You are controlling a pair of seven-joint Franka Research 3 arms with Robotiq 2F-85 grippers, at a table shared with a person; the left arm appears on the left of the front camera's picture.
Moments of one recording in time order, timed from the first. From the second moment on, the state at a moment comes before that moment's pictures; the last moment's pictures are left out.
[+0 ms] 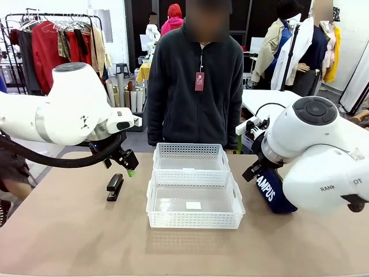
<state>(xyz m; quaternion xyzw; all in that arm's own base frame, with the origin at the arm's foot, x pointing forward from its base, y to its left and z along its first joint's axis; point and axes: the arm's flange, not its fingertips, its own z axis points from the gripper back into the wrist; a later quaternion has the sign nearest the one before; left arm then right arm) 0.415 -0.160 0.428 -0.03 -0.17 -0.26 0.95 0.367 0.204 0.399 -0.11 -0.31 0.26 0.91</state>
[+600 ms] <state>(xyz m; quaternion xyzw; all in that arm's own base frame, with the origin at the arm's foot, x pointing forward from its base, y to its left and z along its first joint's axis) 0.418 -0.172 0.464 -0.09 -0.11 -0.24 0.96 0.392 0.219 0.450 0.15 -0.21 0.17 0.95</state>
